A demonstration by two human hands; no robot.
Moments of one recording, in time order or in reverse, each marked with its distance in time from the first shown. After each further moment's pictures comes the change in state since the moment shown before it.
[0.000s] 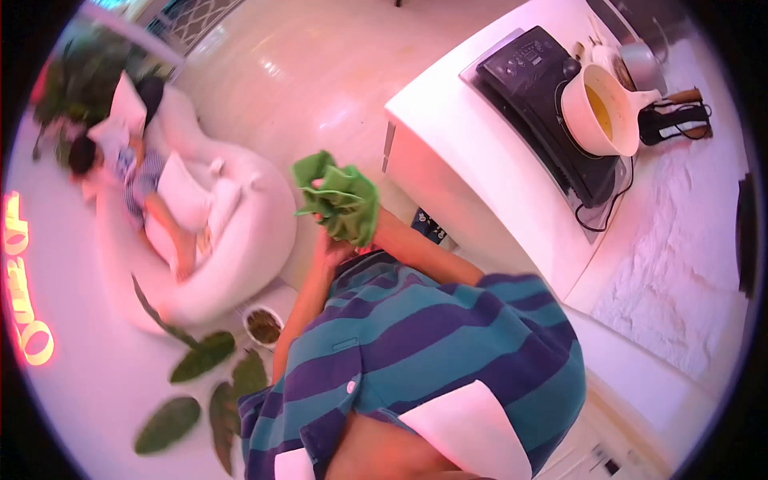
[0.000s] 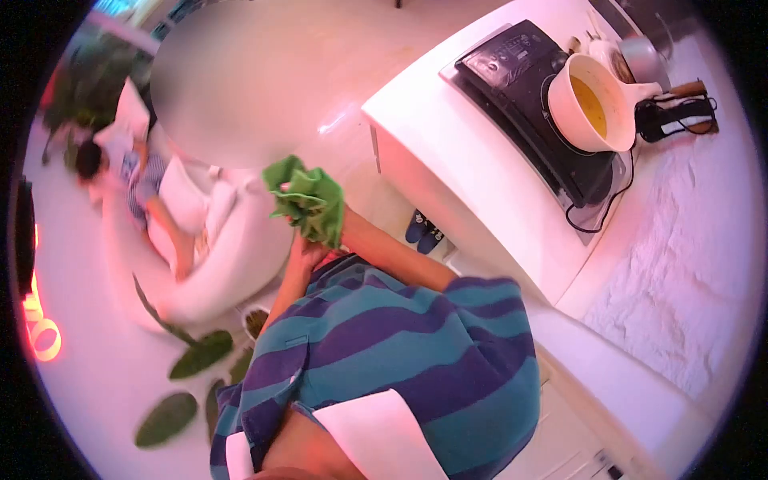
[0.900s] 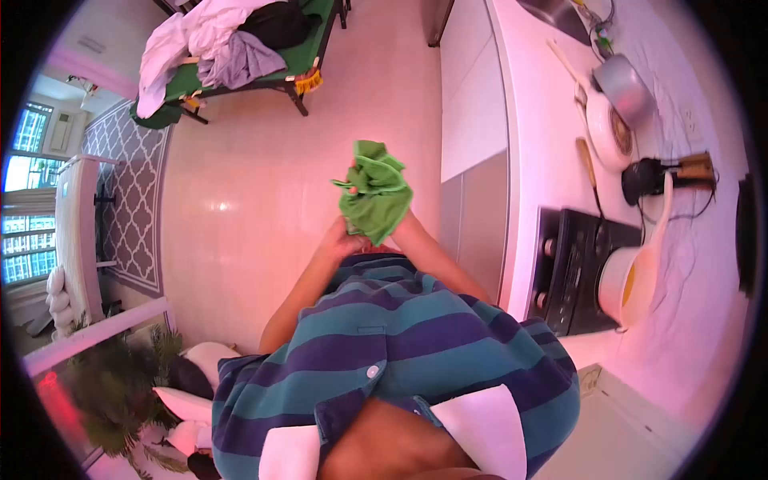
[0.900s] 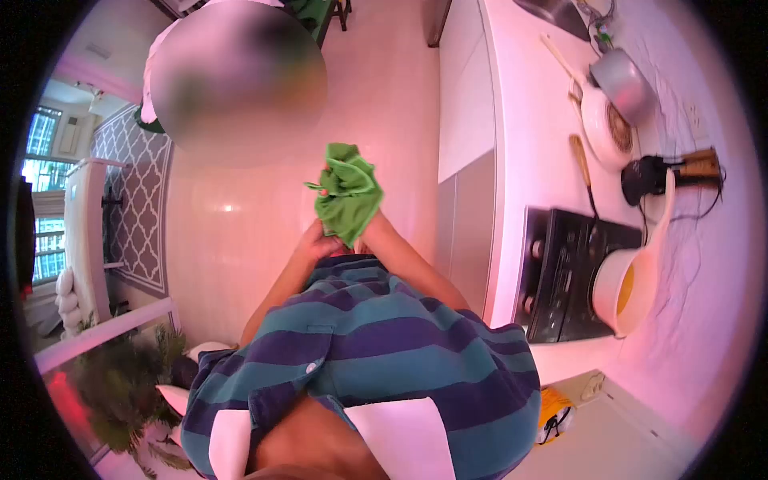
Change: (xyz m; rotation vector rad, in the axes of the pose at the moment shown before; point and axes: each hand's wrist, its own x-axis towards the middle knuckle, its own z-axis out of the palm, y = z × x) left_hand 0.620 0.242 0.355 0.654 0.425 -0.623; right_hand 0.338 -0.554 -0.087 0.578 -0.124 -0.861
